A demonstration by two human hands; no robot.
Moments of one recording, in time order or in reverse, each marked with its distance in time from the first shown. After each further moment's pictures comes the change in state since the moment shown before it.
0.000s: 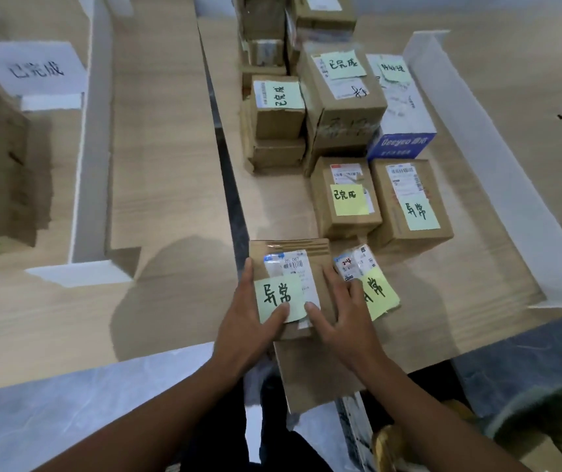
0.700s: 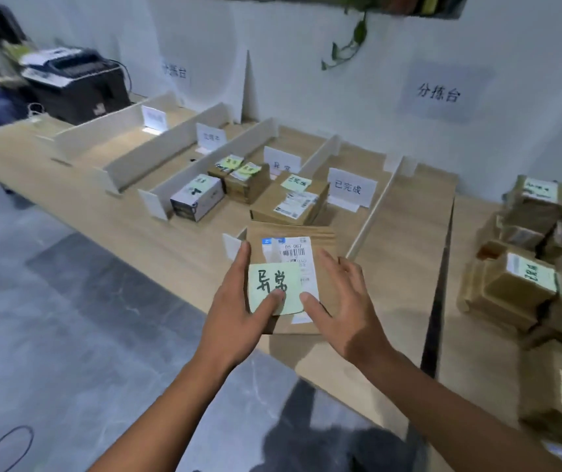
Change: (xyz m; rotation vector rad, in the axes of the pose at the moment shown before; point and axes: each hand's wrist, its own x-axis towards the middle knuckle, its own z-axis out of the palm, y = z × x) left_hand -0.207 0.016 -0.293 0.063 0.905 0.136; right_hand -0.048 -0.340 0.101 0.292 -0.372 -0.883
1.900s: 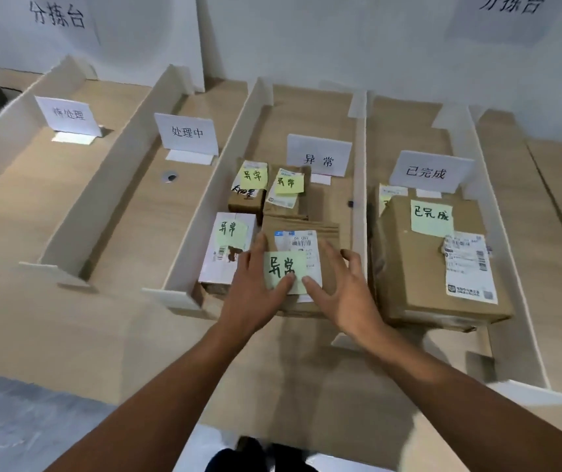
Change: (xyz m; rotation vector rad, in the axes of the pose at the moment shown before) left_hand 0.487 -0.305 -0.115 0.215 -0.431 0.000; right_hand 0.400 0.069 0.340 -0.167 0.135 0.491
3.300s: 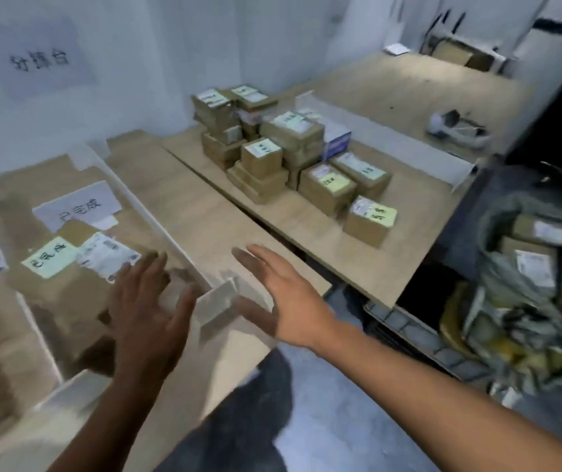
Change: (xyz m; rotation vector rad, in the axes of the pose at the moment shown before) left_hand -0.211 0.275 0.178 0.105 -0.246 0.768; right_hand -0.361 0.102 -0.282 -0.244 0.533 0.119
